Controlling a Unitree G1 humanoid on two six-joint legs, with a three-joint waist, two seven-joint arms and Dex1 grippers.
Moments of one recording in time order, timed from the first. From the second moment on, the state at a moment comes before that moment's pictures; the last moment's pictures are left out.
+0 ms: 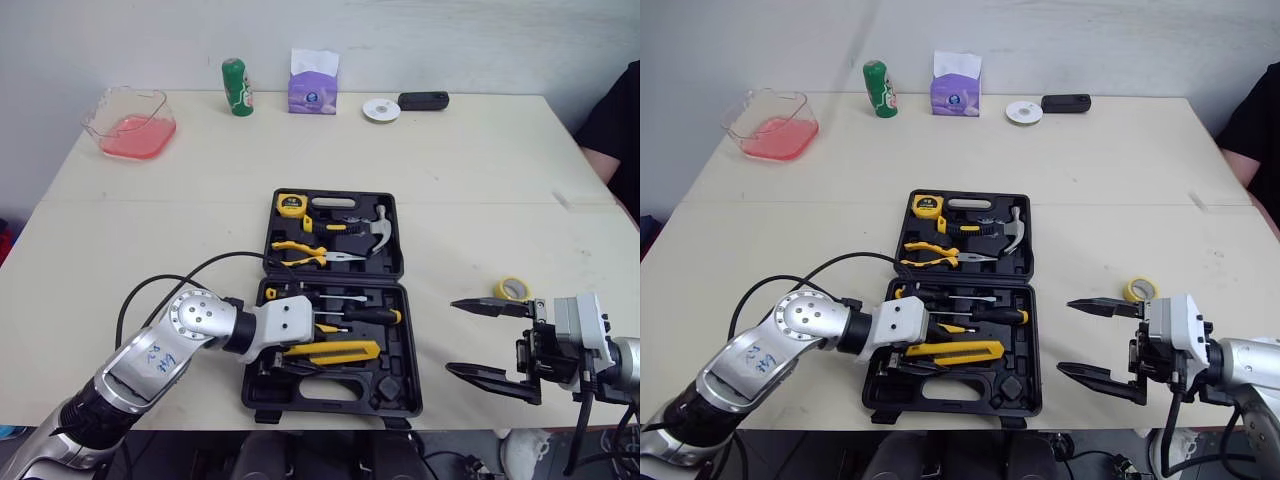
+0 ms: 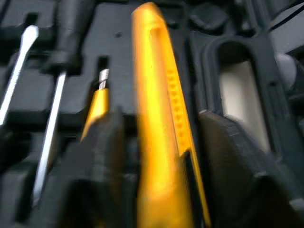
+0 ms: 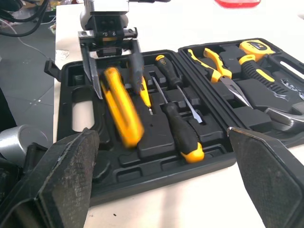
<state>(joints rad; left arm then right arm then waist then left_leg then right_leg) -0.37 0.75 -0.37 -0.54 -0.26 0.61 -1.00 0.21 -0.84 -0.37 -0.43 0.69 0.17 1.25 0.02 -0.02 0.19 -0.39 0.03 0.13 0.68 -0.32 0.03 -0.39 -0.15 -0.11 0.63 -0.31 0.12</state>
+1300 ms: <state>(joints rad) -0.30 0.57 -0.33 -0.22 -0.21 0.12 -1.13 0.18 -0.78 -0.34 -0.38 0.62 0.13 1.23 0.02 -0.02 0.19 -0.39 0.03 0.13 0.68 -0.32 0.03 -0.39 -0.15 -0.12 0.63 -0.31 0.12</state>
